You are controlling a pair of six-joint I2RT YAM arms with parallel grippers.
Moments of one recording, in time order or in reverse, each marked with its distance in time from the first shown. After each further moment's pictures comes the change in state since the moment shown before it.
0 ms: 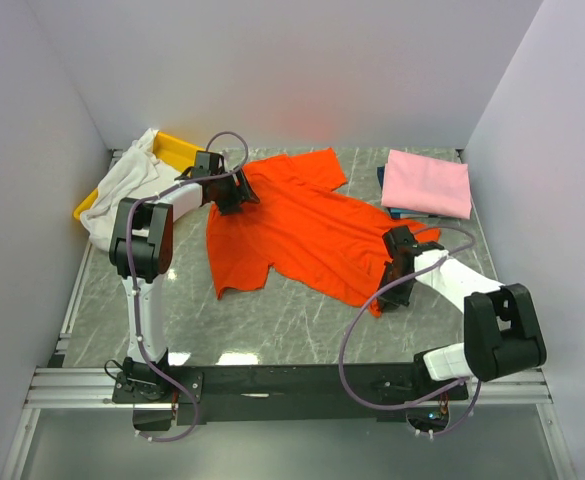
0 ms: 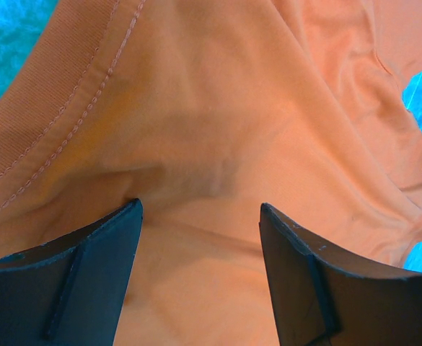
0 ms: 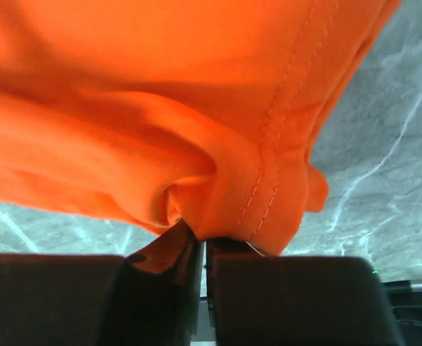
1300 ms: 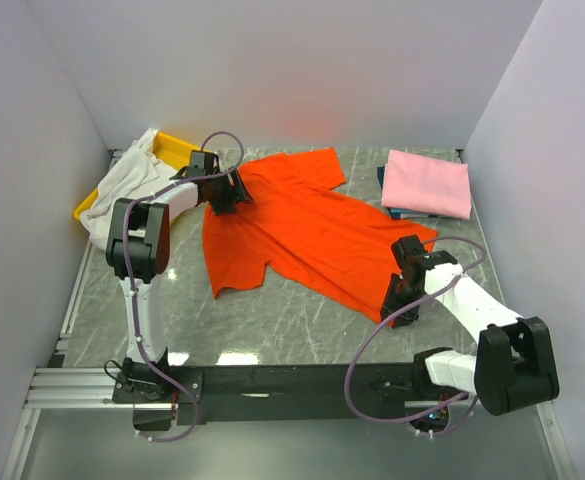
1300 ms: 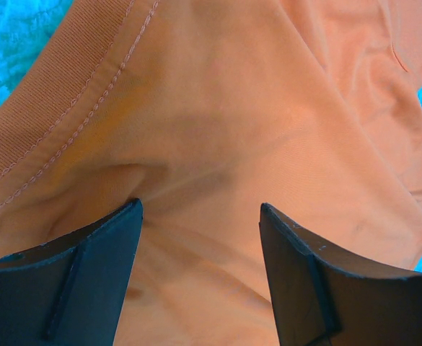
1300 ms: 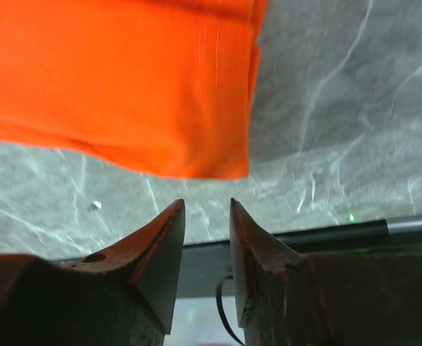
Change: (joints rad) left arm 0.026 -0.013 -0.008 -0.023 -0.016 0.034; right arm -0.013 -0.182 -0.045 -0.192 -0.044 -0.024
